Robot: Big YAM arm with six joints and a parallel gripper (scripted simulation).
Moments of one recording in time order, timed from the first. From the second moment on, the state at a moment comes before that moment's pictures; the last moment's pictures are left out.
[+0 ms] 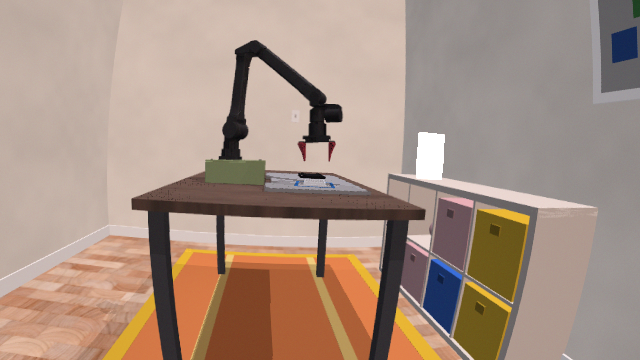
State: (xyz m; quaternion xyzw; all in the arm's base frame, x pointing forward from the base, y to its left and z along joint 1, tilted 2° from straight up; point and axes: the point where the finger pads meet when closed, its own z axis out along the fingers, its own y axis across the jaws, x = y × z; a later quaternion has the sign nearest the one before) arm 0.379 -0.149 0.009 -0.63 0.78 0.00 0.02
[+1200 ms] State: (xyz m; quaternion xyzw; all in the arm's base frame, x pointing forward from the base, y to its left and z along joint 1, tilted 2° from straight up) arm 0.374 -0.133 -0.020 -0.69 0.72 0.02 0.00
